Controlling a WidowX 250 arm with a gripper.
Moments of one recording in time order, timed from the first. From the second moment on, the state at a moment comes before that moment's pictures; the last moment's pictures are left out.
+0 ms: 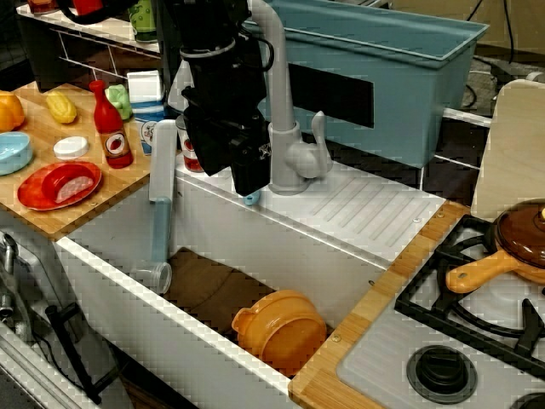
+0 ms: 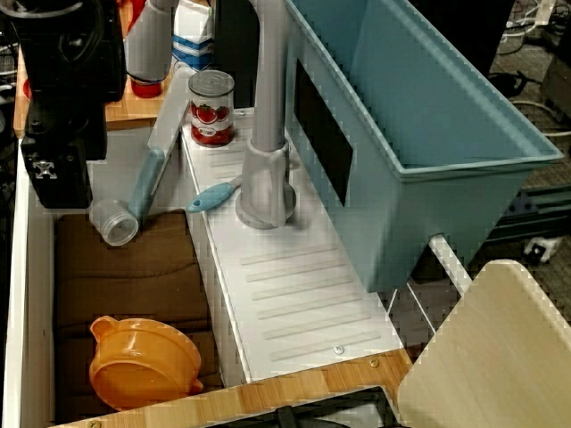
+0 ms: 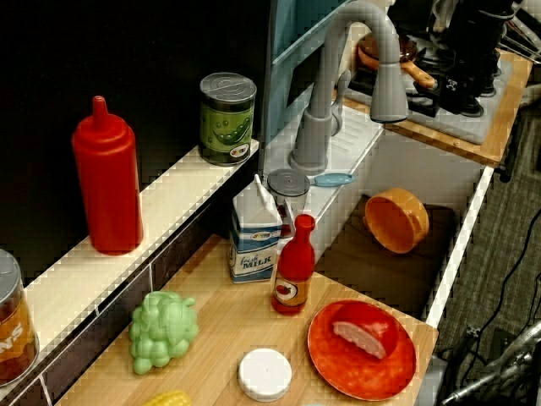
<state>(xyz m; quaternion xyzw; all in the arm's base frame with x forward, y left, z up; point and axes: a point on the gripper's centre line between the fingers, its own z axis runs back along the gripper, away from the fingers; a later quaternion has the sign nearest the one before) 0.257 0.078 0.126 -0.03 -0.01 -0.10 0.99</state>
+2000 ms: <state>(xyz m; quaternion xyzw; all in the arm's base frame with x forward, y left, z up) 0.249 0.126 -0.007 -0.07 0.09 -0.08 0.99</state>
